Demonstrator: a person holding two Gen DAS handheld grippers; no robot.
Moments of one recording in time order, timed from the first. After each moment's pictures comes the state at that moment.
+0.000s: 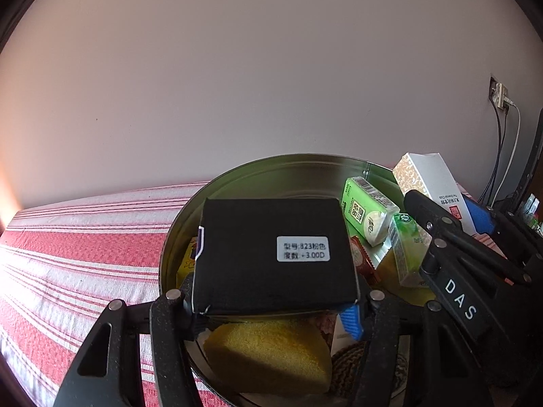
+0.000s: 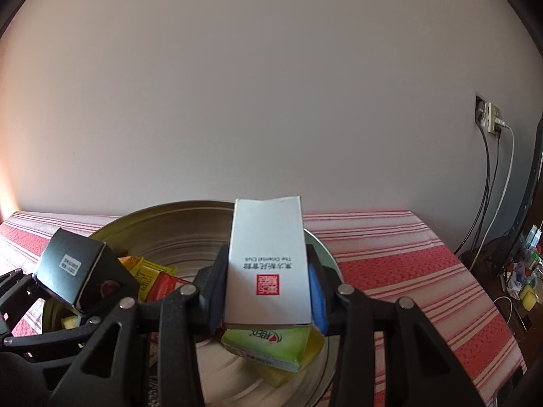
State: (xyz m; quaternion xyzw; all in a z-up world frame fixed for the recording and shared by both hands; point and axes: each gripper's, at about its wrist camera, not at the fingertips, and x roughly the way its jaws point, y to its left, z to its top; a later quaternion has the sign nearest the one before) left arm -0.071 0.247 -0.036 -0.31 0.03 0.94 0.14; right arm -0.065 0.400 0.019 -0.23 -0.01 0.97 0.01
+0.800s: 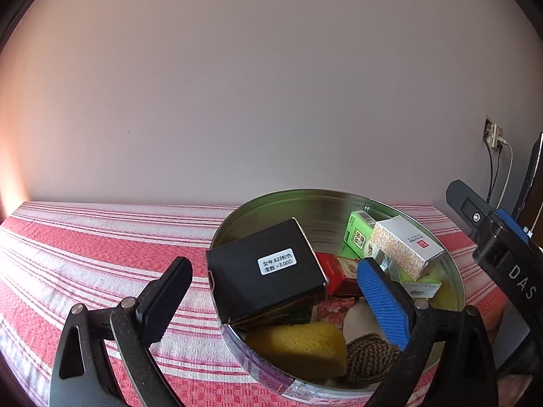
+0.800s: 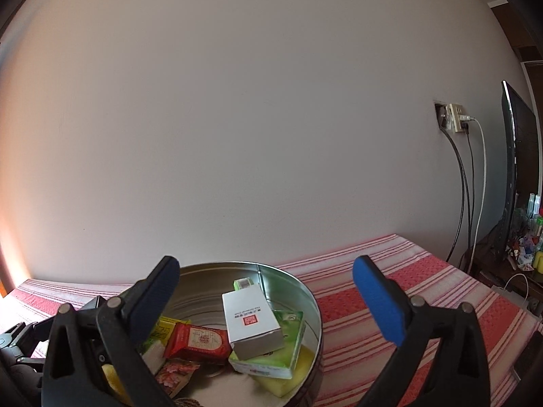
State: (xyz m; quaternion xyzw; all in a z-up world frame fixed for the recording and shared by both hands) left arm -0.046 0.217 -0.027 -0.23 -0.01 0.97 0.12; right arm -0.016 0.420 0.043 -0.09 0.07 0.99 0.04
